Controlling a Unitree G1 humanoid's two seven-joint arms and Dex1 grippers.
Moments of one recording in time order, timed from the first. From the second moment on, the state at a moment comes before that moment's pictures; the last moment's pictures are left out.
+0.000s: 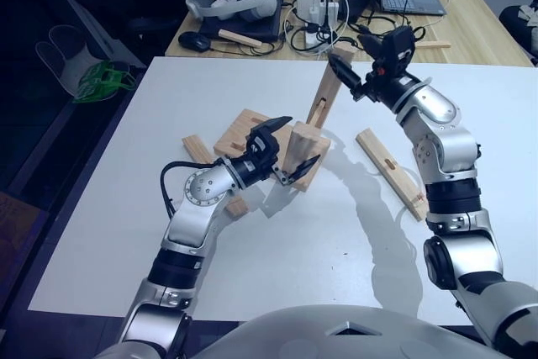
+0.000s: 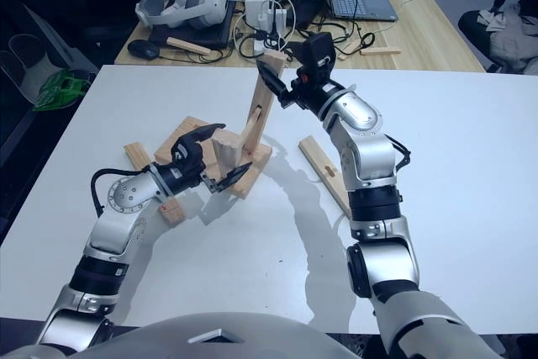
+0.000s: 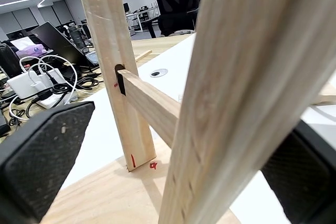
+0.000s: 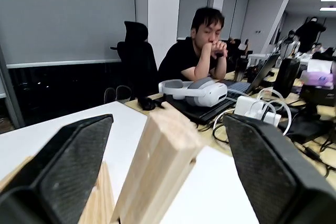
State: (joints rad) left arm -0.14 0.36 -0.19 -0.10 -0.17 0.03 -0.69; right arm -0.60 -0.20 0.01 0.12 0.27 0.31 0.50
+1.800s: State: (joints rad) left arm -0.10 0.32 -0.14 -0.21 -0.22 0.05 -0.62; right arm -0.94 -0.22 0.06 0.45 0.25 0.45 0.63
